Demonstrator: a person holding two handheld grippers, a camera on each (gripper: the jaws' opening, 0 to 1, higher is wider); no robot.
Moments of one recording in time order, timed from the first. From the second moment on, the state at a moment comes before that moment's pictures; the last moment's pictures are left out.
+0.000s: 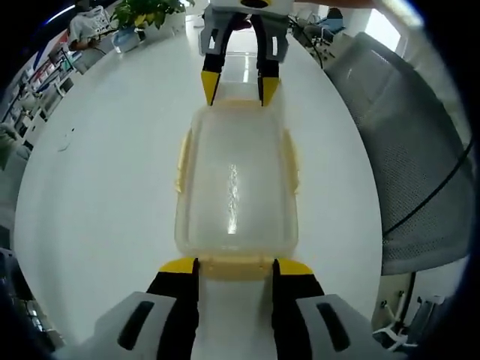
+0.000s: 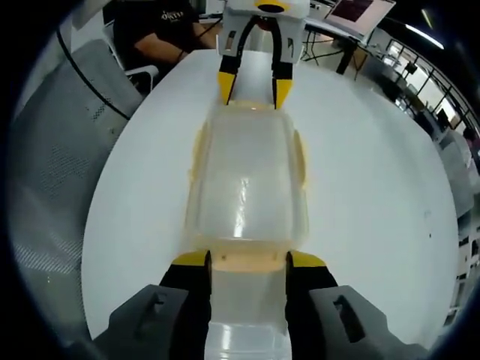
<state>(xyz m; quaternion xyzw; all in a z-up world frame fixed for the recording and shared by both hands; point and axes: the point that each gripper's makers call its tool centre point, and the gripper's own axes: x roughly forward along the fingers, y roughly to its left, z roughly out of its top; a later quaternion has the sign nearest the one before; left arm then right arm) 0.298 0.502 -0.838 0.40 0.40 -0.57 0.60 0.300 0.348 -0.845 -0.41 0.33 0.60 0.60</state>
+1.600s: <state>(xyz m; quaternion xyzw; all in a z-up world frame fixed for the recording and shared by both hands) 0.283 0.484 -0.790 0.41 0.40 -0.55 0.61 0.290 0.331 -0.795 -0.41 0.29 0.61 0.61</state>
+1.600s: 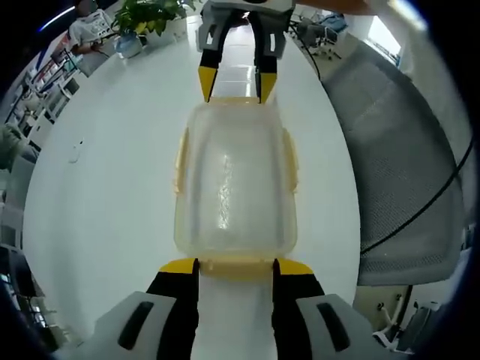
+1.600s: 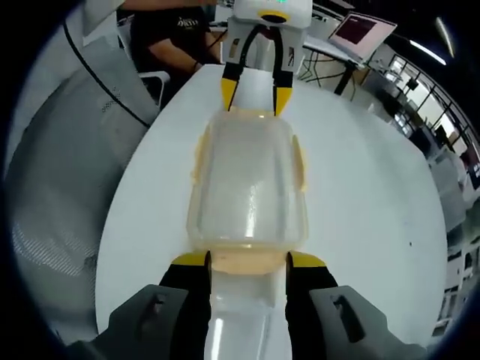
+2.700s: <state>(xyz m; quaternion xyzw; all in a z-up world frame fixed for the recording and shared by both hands) 0.281 0.396 -0.759 0.42 0.38 -0.56 0.61 0.288 0.243 -0.766 -0.41 0.30 0.60 0.62</state>
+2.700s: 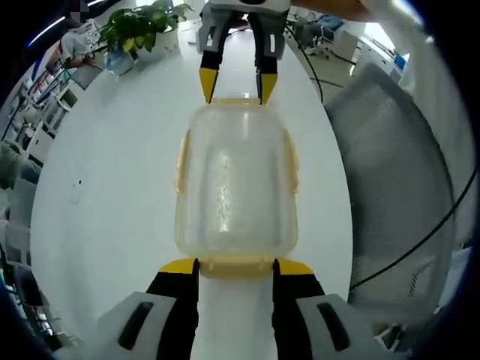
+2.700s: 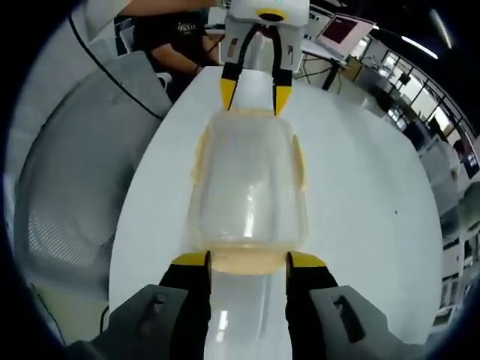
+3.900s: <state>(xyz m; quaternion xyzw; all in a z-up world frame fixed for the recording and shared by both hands) 0.289 0.278 -0.769 0.42 0.38 -0.59 0.58 0.275 0.121 -0.777 -0.39 0.33 0.58 0.63</state>
